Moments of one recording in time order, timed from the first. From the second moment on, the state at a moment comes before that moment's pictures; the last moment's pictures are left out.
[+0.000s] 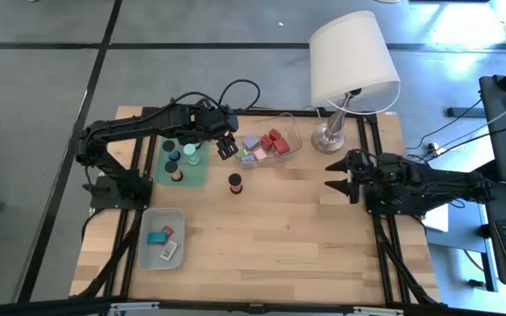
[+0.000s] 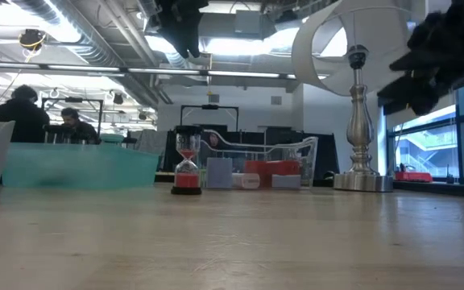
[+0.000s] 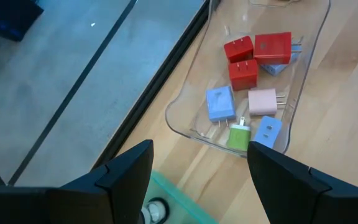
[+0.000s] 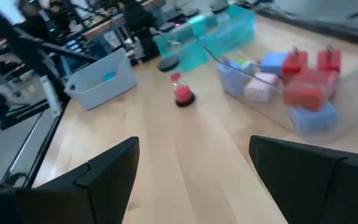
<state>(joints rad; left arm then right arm) 0.19 1.55 1.64 -1.12 -0.51 -0.23 -0.04 0.21 0.25 -0.32 0.01 0.41</state>
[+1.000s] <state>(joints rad) 0.17 1.56 1.64 -1.09 -0.25 -0.14 -0.04 0.20 0.19 -0.48 0.27 0.64</state>
